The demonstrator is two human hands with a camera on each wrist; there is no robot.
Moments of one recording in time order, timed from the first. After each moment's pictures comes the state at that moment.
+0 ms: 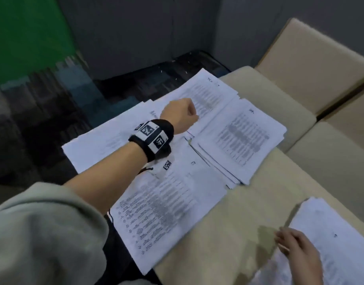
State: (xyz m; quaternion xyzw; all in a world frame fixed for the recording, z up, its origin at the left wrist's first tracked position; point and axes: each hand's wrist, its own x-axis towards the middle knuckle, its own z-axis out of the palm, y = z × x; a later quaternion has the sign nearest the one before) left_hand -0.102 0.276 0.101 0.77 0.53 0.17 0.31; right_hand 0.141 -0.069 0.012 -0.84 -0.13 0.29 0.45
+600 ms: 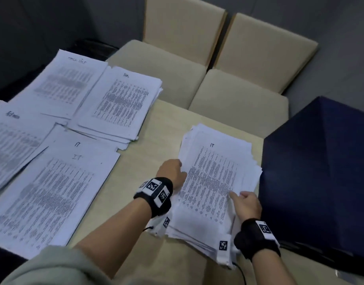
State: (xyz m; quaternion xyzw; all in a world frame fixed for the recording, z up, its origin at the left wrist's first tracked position) left_hand 0.129 -0.047 -0.011 0.83 0.40 -0.10 0.38; right_hand 0.250 -0.263 -0.024 -0.93 0.03 0.21 0.30
